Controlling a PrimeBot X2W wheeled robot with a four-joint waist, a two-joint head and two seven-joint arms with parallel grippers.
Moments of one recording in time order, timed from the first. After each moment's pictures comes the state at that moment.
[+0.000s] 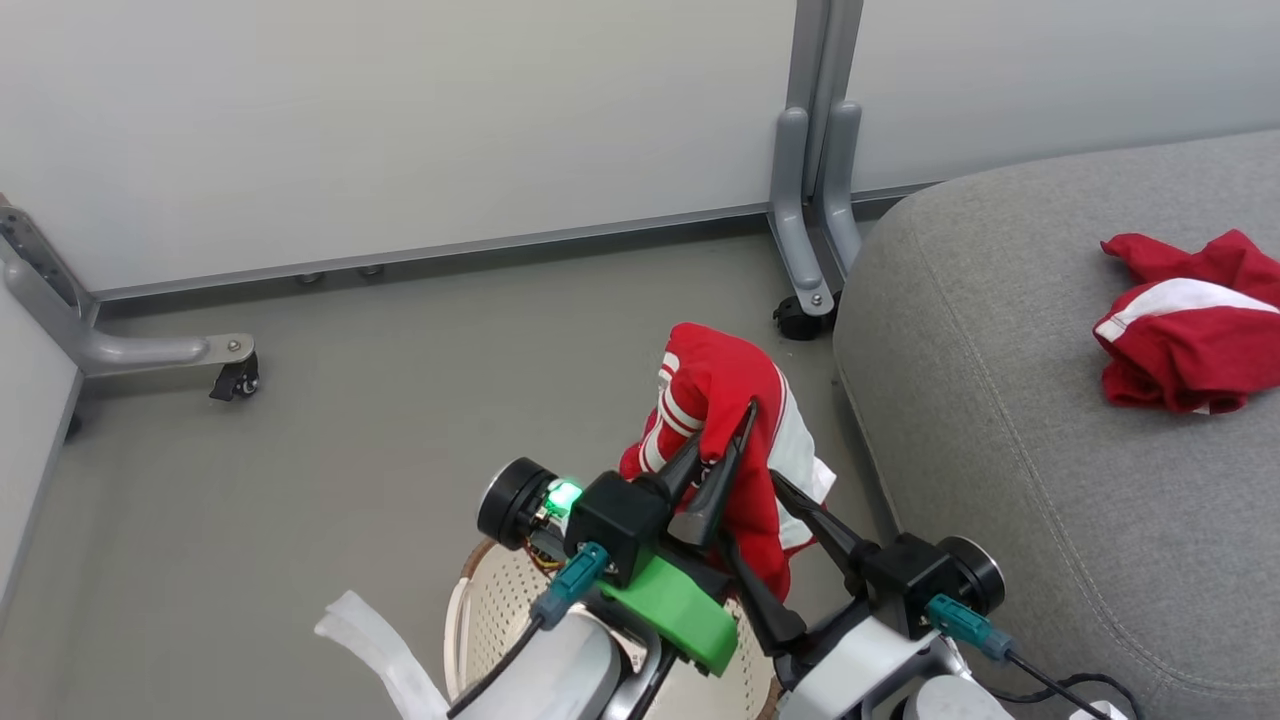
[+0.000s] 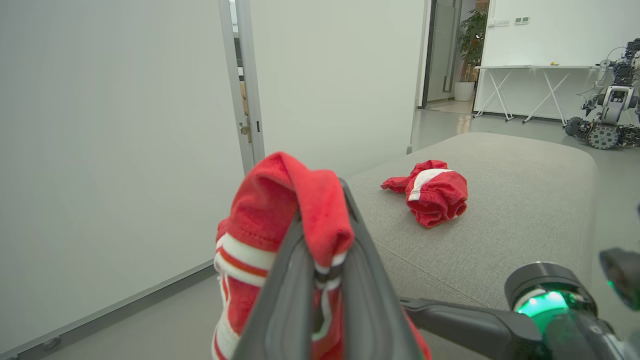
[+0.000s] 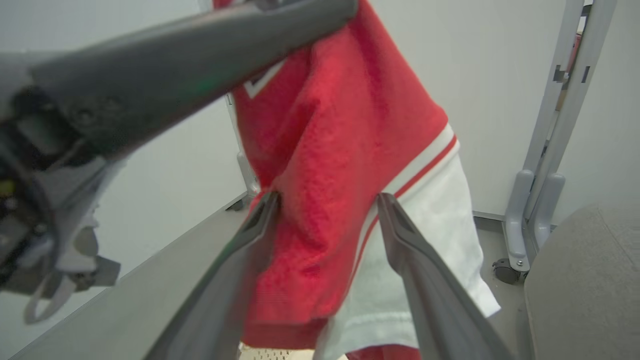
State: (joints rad) left arm -0.39 0.05 -0.79 0.27 -0.38 0.06 -0.26; right arm -0.13 -0.10 0.51 0.23 0.24 0.13 -0.26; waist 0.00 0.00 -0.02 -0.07
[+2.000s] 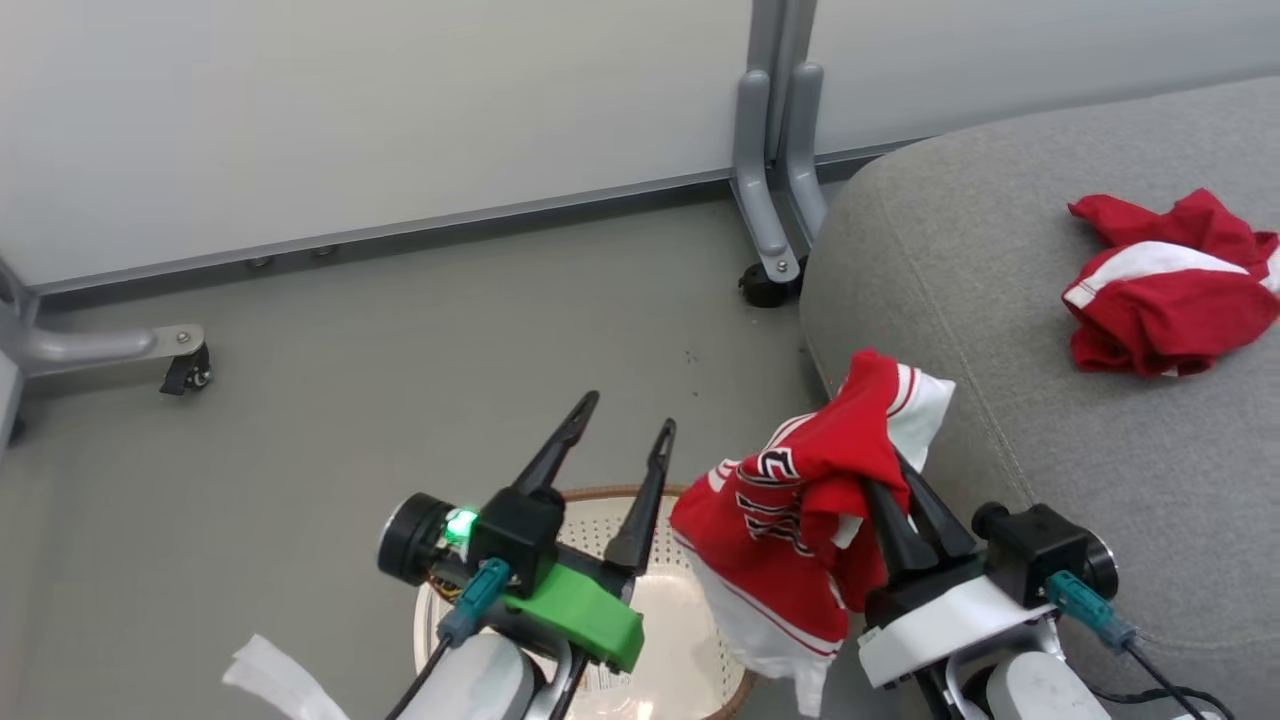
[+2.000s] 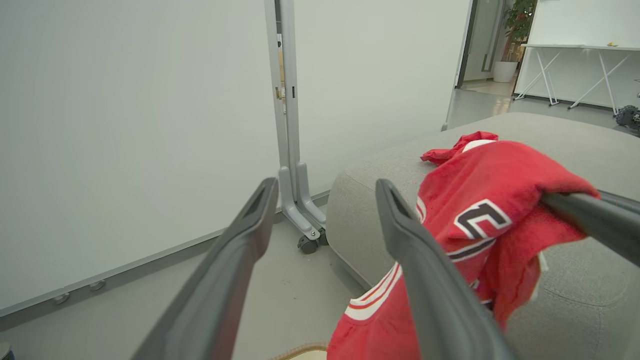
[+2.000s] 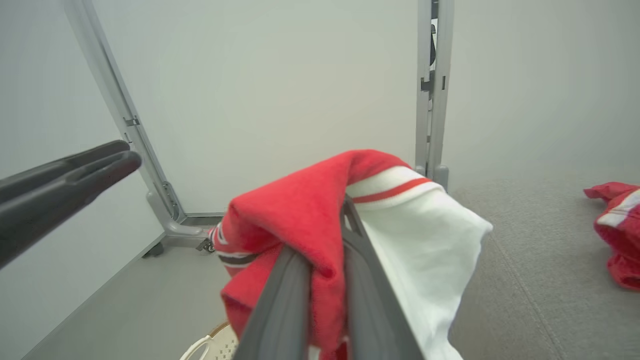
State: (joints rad) left arm -0.31 0.11 -0.69 0.26 -0.36 0.09 -0.26; right arm -0.06 -0.05 0.25 0.14 0.18 0.13 -0.26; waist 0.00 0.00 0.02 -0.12
